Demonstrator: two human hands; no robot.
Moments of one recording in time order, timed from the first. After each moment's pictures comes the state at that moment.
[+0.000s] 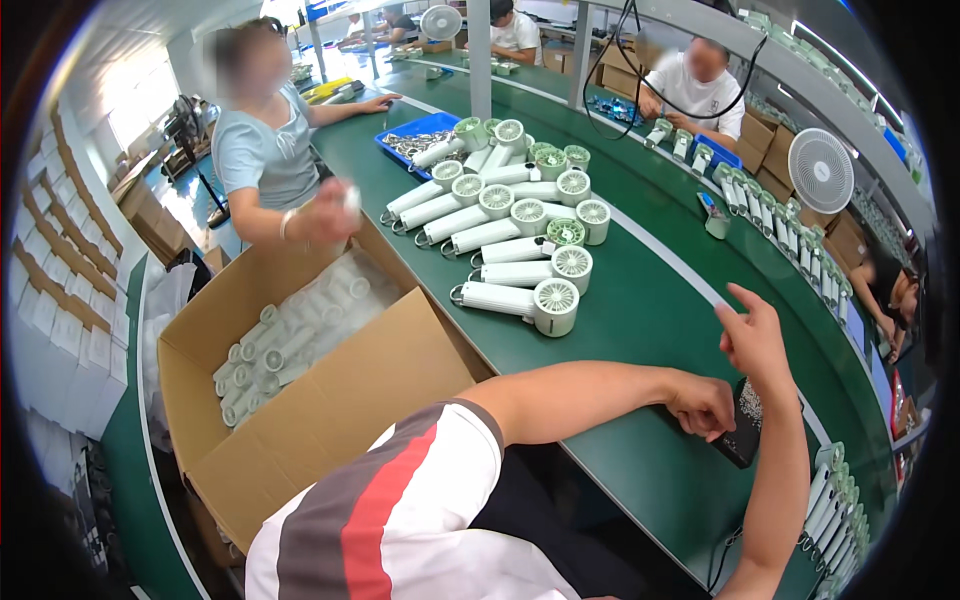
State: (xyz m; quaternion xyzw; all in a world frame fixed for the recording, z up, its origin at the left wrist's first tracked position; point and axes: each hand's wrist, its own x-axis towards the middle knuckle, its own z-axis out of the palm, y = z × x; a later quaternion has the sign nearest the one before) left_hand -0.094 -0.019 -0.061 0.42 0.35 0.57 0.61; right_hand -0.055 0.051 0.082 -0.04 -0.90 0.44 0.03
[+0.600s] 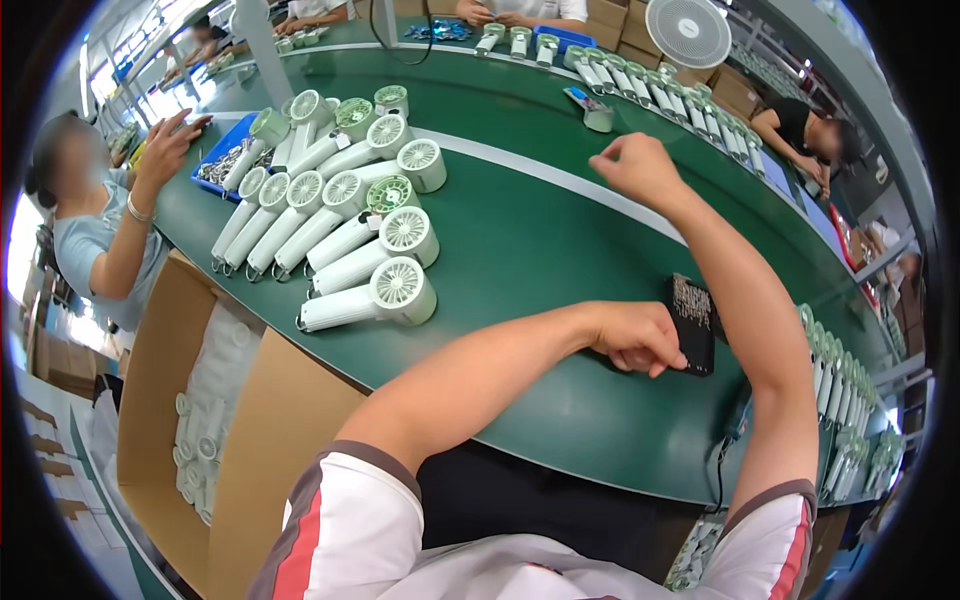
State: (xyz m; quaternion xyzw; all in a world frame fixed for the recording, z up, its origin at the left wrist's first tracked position) left_hand -0.107 -0.012 -0.050 0.41 0.43 0.50 0.63; right_hand -0.215 0.112 0.035 0.04 -0.99 0.12 0.11
